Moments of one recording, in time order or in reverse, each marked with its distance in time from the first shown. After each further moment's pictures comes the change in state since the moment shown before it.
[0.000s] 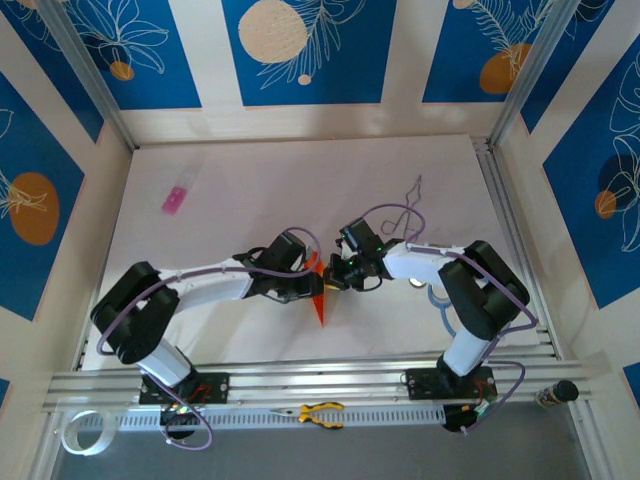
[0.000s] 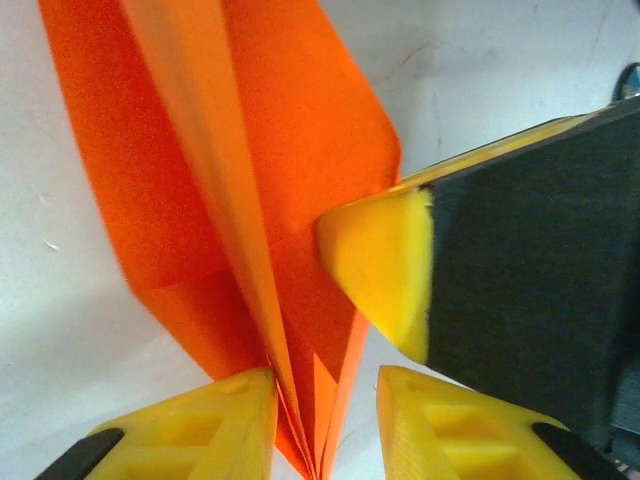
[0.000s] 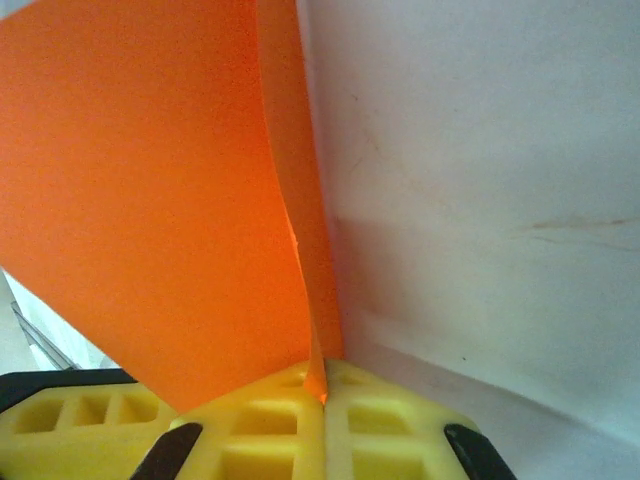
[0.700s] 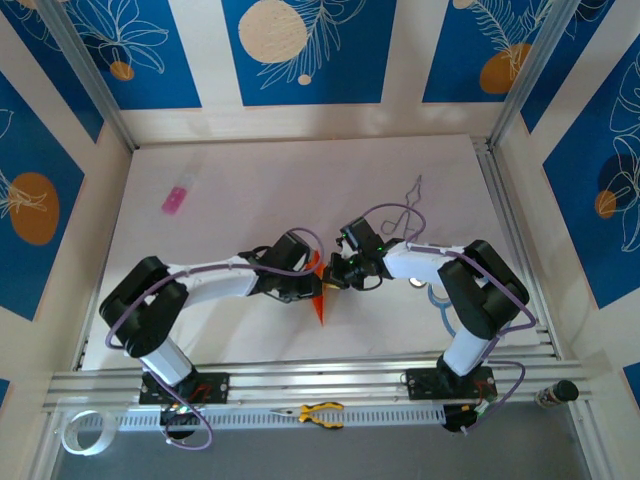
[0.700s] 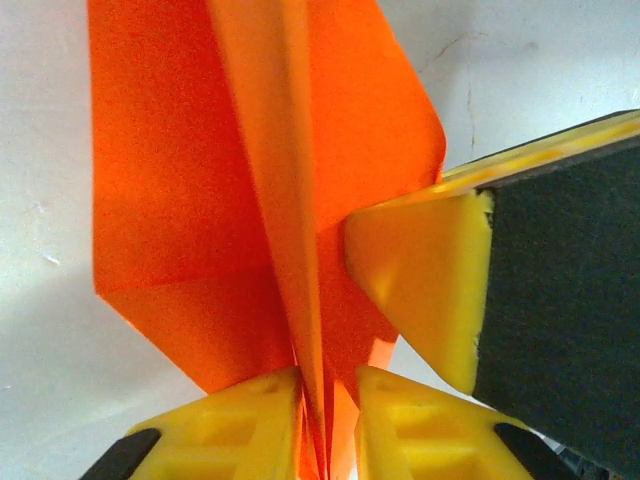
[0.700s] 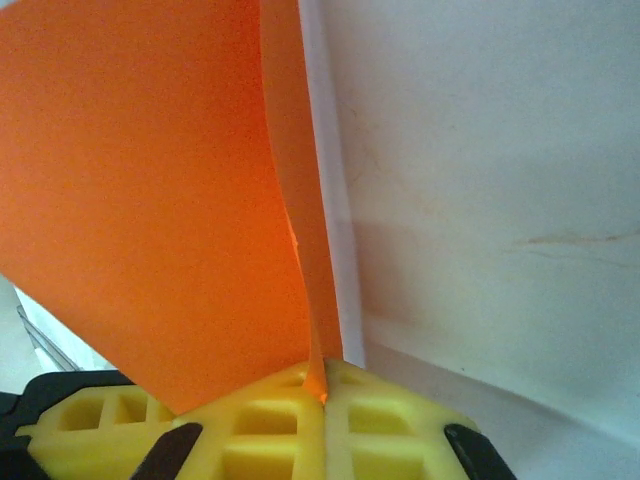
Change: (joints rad) left arm -0.001 0.051 0.034 -0.023 -0.001 0.008; right arm -0.006 0.004 0.000 0.012 -0.003 0.004
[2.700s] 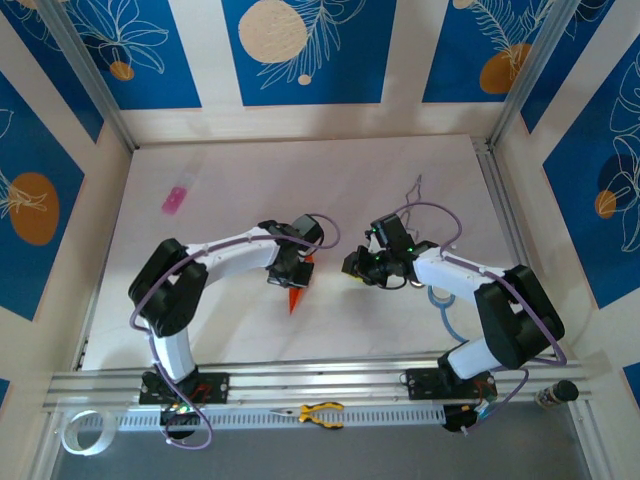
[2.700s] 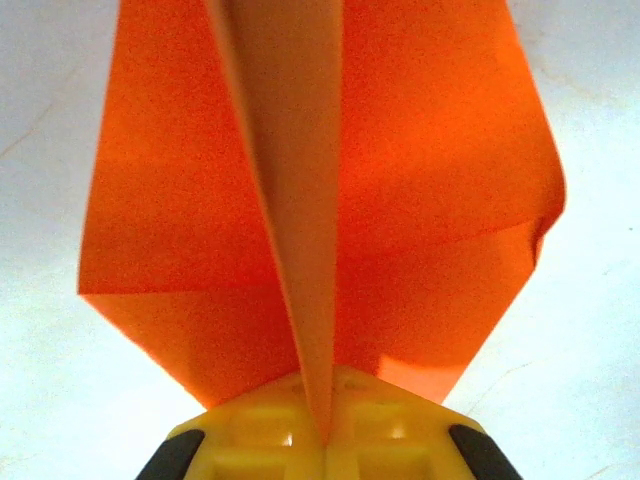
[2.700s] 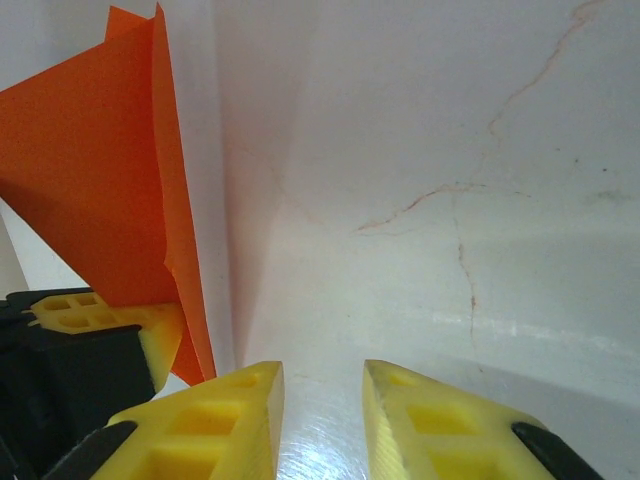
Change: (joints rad) left arm 0.027 0.183 0.366 -0.584 -0.283 0.294; right arm -0.143 -0.224 -0.113 -0.060 0.033 -0.012
